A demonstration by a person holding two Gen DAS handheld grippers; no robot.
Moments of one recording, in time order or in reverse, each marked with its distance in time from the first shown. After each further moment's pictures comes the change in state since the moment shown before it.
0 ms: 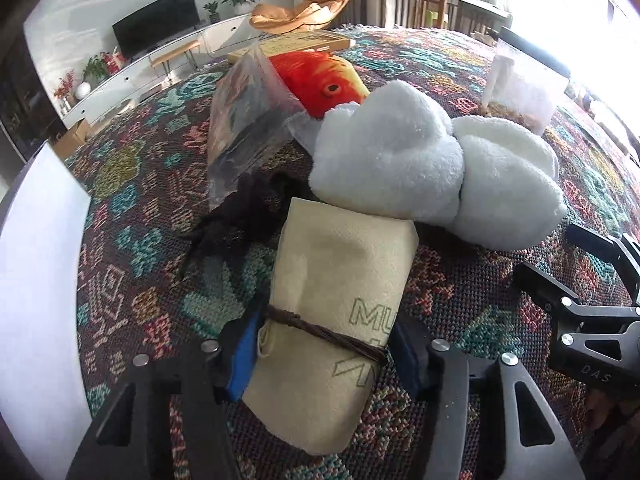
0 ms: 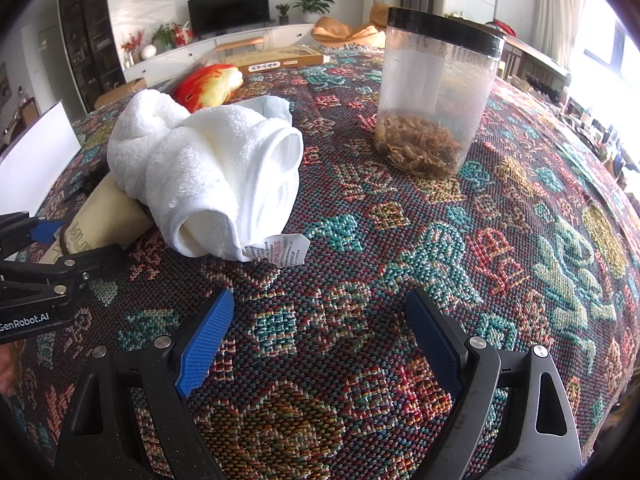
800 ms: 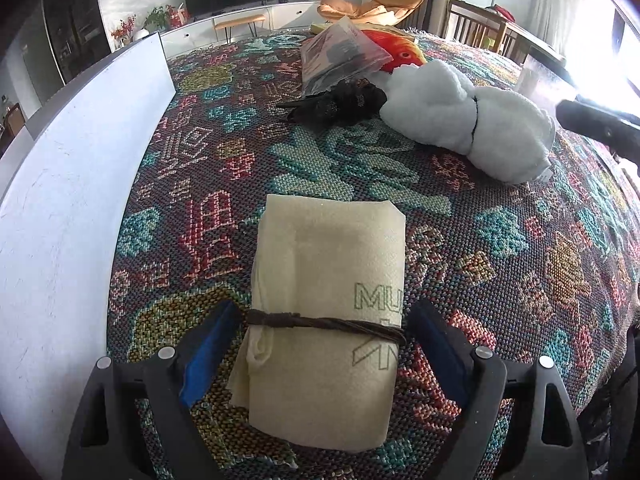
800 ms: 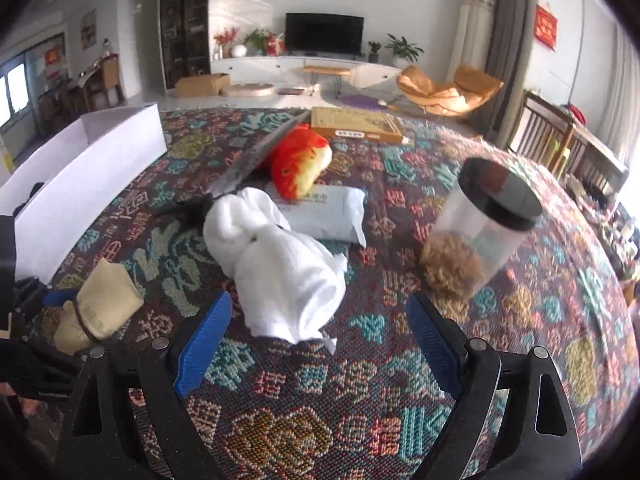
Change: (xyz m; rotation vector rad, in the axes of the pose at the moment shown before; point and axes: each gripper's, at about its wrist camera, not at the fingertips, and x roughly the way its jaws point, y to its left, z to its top) left arm -0.038 0.025 -0.094 -0.206 0.006 0.031; right arm -0.070 0.053 0.061 -0.413 -0.105 0.168
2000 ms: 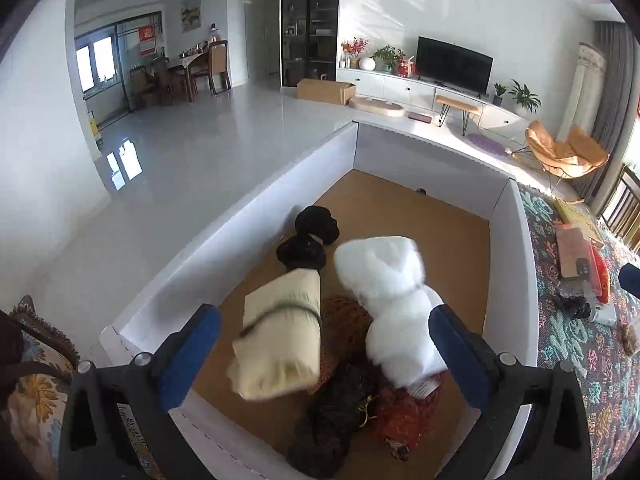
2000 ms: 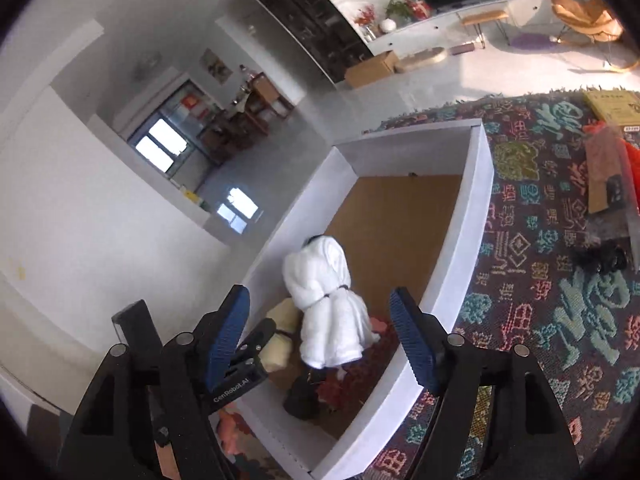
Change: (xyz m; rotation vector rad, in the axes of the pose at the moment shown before) left arm -0.191 0.241 -0.061 -0.584 -0.251 0.433; right arm -0.042 0.208 0.110 0.278 0.033 0.760
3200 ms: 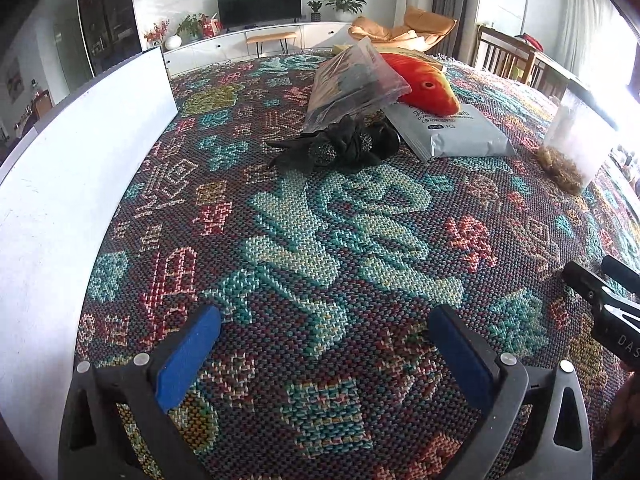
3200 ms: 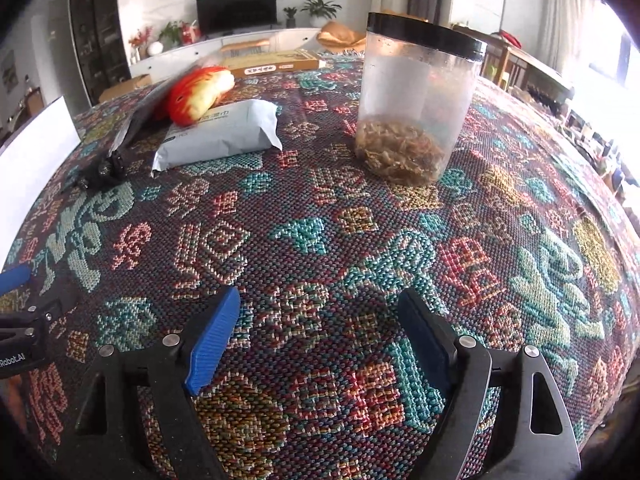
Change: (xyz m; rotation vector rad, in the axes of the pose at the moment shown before) left arm 0.081 -0.327 -0.128 0.485 0.157 -0.367; right arm -0.121 -0.292 -0.115 0.108 -0.113 -0.920
